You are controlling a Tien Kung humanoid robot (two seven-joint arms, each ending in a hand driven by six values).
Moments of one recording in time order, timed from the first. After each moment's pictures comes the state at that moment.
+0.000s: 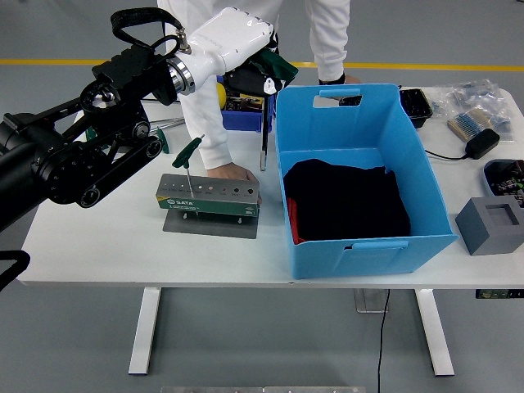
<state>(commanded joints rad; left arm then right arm) -1.08 0.26 -0.64 -1.08 1.99 0.11 -0.05 0.13 -0.16 0.51 0.18 -0.26 -0.14 -0.12</state>
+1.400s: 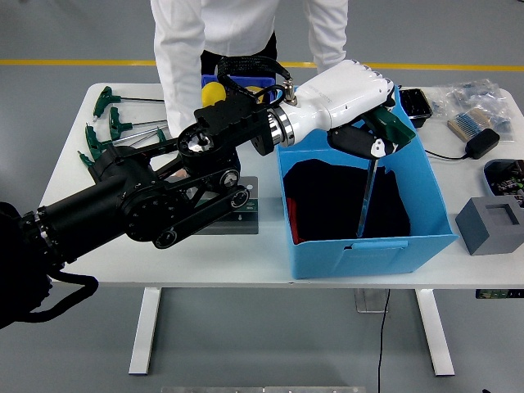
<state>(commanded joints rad) -1.07 0.00 -0.49 -1.08 1.89 0.14 -0.08 0.15 -0.18 0.50 0.18 -0.27 -0.16 -0.10</state>
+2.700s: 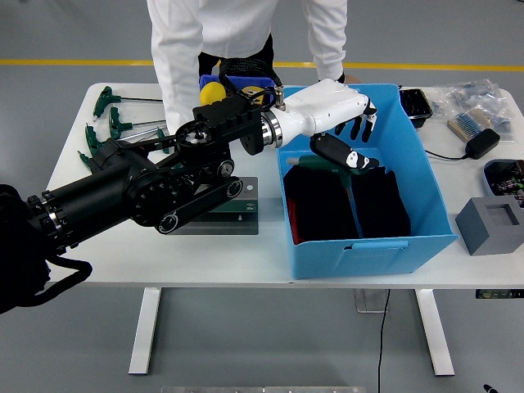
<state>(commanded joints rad) -1.15 0.00 -0.37 -0.91 1.72 0.14 -0.16 0.16 -0.18 0.60 0.18 -0.43 -0.16 -0.13</state>
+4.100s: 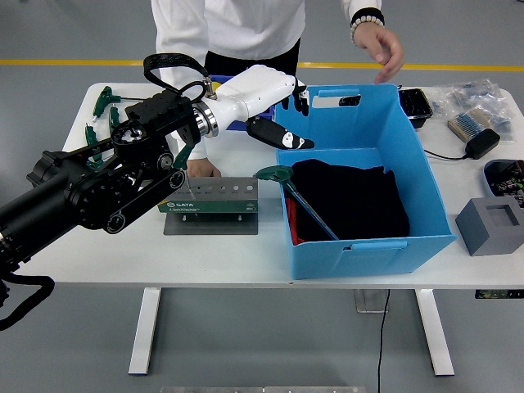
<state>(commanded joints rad) -0.98 0.19 -0.62 -0.98 1.88 0.08 -0.14 0.14 -0.17 0.64 0.18 -0.45 -0.16 -0.13</state>
